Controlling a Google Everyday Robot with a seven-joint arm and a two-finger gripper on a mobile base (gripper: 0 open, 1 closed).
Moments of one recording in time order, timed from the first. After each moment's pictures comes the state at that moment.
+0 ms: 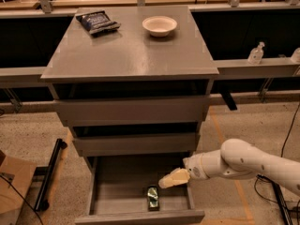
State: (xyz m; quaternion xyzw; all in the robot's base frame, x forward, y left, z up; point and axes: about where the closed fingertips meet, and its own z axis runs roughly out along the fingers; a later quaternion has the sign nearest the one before) arm 0.489 -0.086 0.521 -0.31 0.86 0.34 0.23
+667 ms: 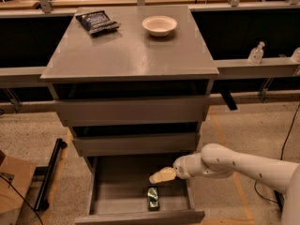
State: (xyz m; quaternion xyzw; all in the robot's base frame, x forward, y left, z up) arm 0.544 -0.064 0.423 -0.27 0.88 0.33 0.22
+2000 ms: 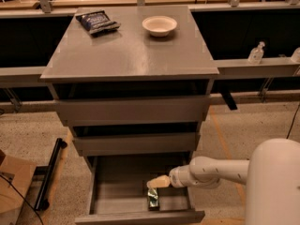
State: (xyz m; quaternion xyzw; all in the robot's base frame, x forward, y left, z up) arm 0.551 -0.066 0.317 -0.19 0.92 0.27 0.19
